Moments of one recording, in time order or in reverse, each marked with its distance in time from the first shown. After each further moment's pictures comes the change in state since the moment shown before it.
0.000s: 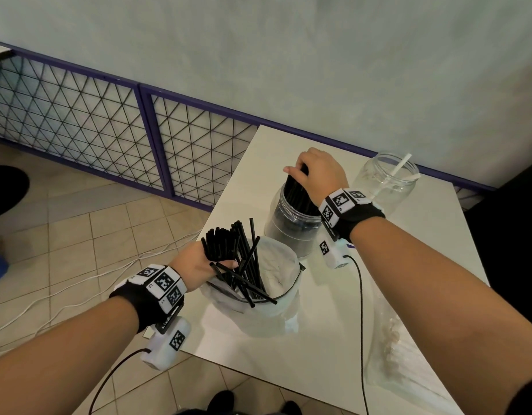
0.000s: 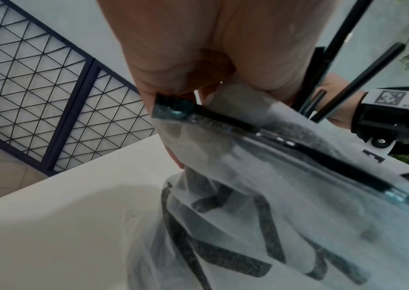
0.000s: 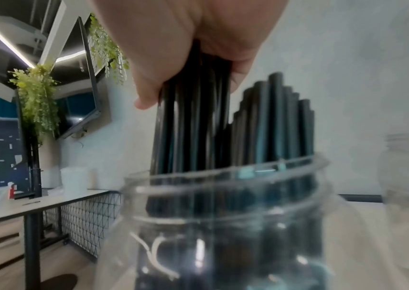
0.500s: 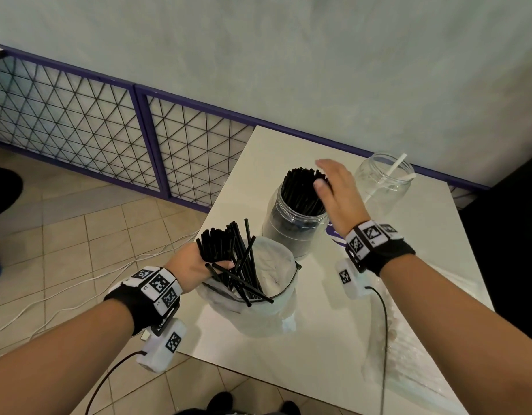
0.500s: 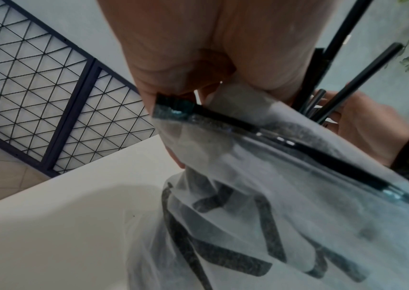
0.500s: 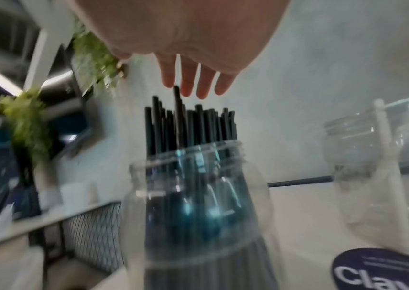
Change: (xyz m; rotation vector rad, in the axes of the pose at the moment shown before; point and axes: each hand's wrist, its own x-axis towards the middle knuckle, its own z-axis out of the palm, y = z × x) left_hand -0.001 -0.002 -0.003 -0.045 0.004 -0.008; right_hand -0.056 0.033 -0.005 0.277 0.106 -0.040
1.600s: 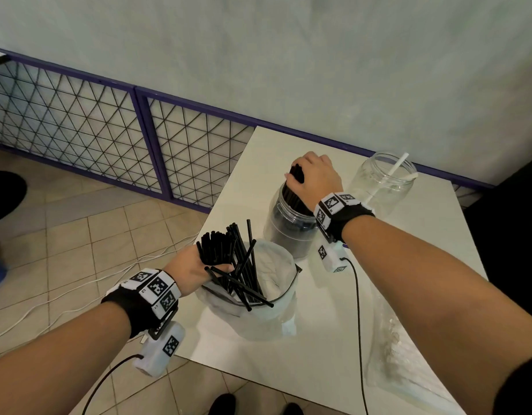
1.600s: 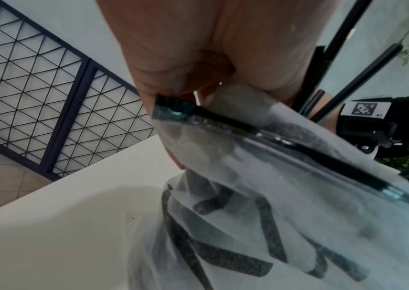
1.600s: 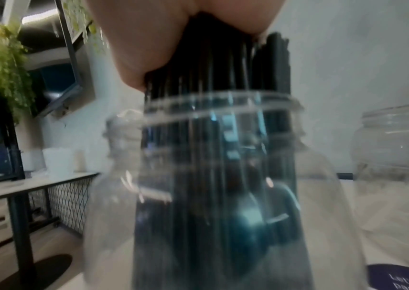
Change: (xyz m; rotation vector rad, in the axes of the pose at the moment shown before) left_hand 0.004 -0.005 -0.001 0.011 -0.037 0.017; right_hand 0.054 -0.013 0.035 -0.384 -0.102 0.108
